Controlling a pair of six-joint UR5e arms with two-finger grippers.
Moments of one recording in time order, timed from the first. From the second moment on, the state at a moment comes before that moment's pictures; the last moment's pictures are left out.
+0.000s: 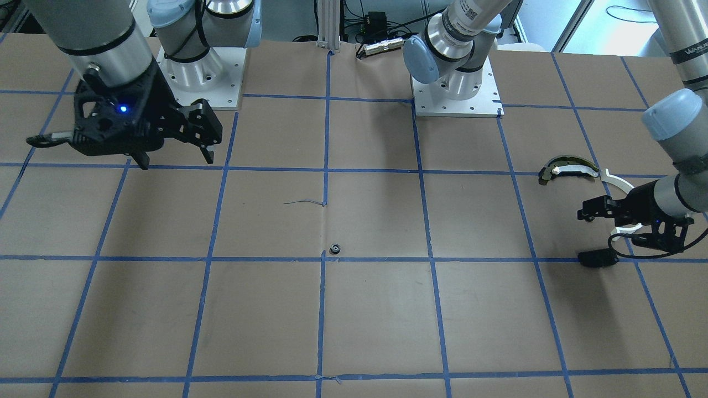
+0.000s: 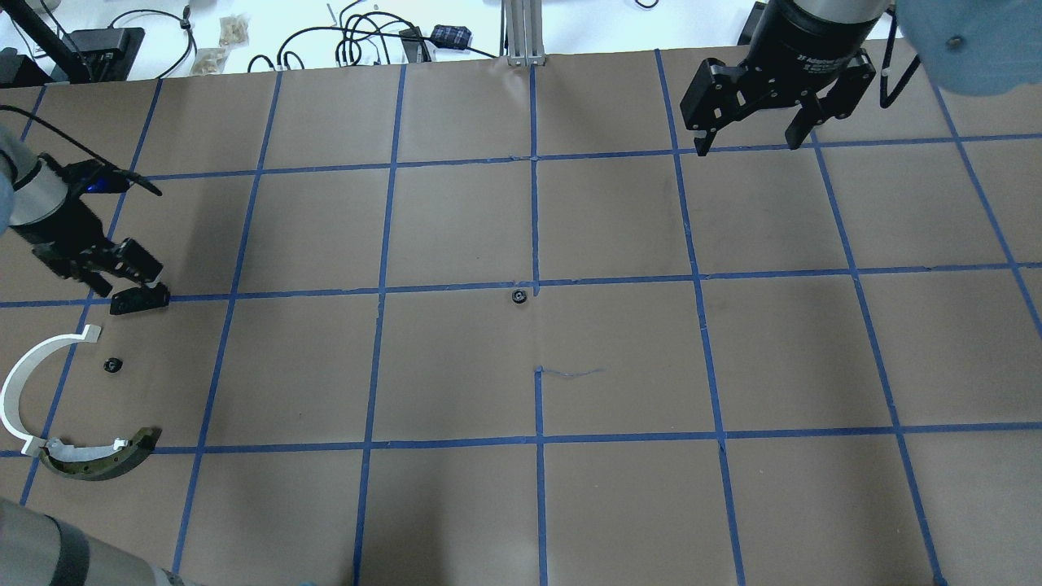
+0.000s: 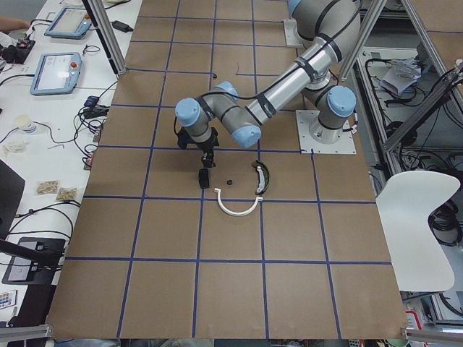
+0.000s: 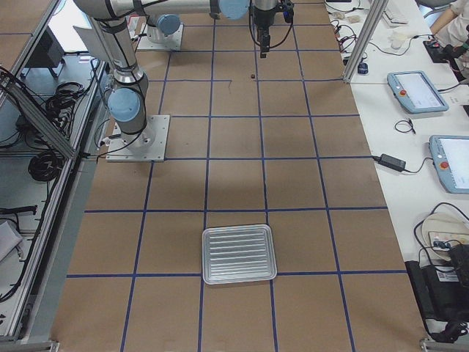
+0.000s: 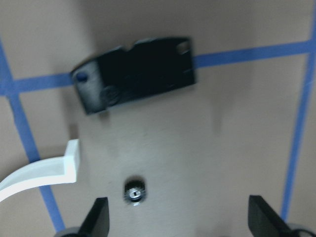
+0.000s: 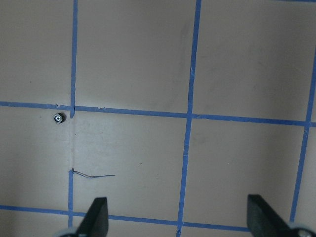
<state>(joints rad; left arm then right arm) -1.09 -1.91 -1.69 -1.33 1.62 0.64 1.57 -1.50 1.47 -1.57 -1.51 -0.06</state>
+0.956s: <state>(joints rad) -1.79 -1.98 -1.70 -1.04 1.49 0.07 1.57 -1.49 1.48 -1.63 -1.57 -0.04</state>
